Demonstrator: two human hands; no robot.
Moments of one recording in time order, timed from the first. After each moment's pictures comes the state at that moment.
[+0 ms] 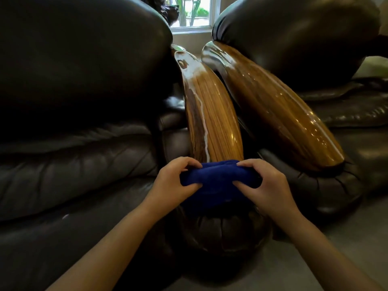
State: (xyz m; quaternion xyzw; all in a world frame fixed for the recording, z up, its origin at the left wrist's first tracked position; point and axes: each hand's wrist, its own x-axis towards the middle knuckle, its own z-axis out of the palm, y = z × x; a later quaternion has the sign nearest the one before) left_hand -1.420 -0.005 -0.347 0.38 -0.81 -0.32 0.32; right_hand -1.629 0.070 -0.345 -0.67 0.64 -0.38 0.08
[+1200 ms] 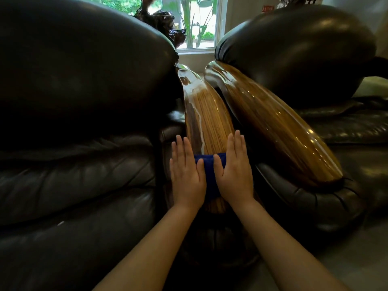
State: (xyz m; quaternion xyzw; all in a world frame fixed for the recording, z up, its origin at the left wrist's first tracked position) left_hand -1.494 -0.023 -0.377 0.51 -0.72 -0.16 0.45; right_hand -1.599 -0.006 -0.361 -0.61 0.69 -0.39 -0.03
